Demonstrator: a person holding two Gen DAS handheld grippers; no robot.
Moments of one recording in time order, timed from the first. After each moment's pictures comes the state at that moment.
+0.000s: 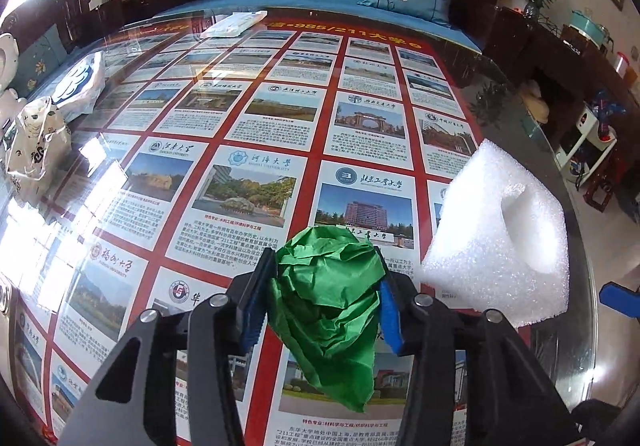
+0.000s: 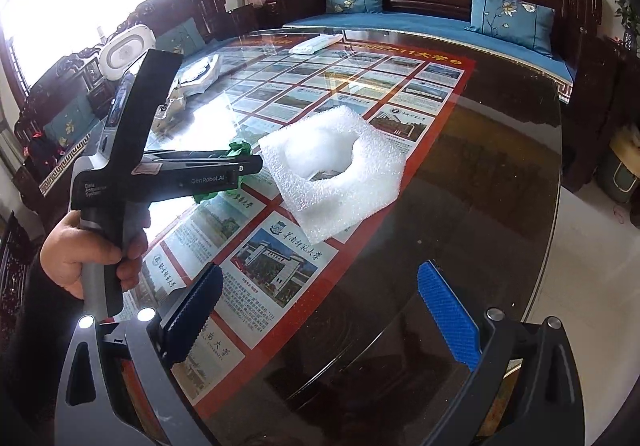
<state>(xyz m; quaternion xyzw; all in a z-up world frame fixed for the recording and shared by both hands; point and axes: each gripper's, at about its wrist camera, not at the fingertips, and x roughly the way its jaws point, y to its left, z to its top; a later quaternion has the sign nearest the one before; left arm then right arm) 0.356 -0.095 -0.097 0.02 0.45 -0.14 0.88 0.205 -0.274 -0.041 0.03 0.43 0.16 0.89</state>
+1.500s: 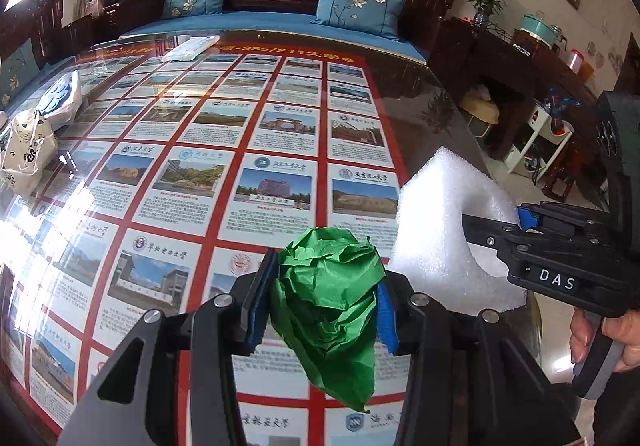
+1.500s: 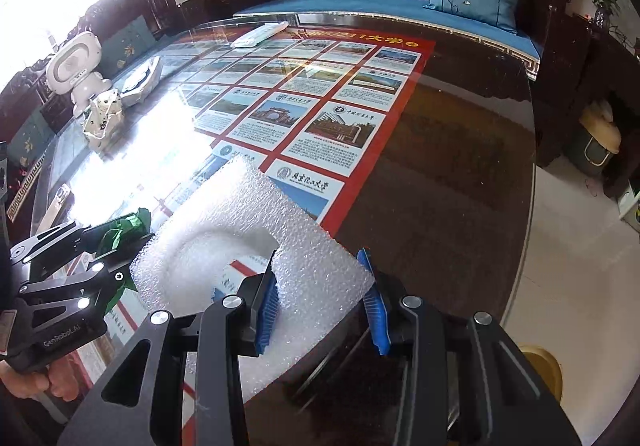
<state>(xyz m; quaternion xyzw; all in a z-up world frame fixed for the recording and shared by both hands) 0.283 -0.116 -0.069 0.01 0.42 -0.22 0.88 0.244 -0.296 -0.047 0.04 0.46 0.08 0.88</state>
